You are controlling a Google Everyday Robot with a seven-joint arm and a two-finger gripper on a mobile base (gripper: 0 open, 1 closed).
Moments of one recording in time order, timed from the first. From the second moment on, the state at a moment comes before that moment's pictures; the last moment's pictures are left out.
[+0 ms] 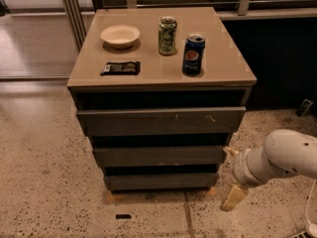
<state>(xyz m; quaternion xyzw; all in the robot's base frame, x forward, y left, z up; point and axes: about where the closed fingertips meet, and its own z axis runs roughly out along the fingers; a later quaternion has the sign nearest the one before) 0.452 -0.212 0.602 -0.61 0.76 0.07 0.21</state>
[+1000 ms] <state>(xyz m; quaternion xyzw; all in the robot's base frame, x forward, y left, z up) 0.464 -0.183 0.443 -0.59 0.77 0.15 0.20</state>
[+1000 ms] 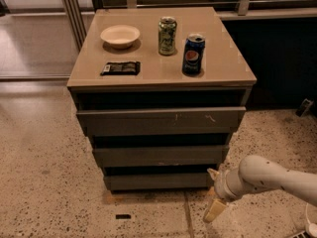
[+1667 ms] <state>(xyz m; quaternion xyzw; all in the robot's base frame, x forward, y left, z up) 0.463 -0.184 0.424 -0.60 0.76 0.14 0.19</state>
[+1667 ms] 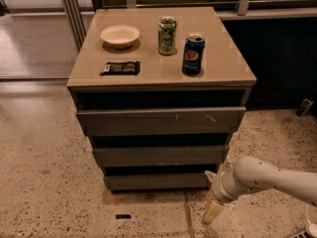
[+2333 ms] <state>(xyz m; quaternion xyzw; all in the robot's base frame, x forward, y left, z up) 0.470 -0.180 0.305 -0.62 0.74 0.17 0.18</state>
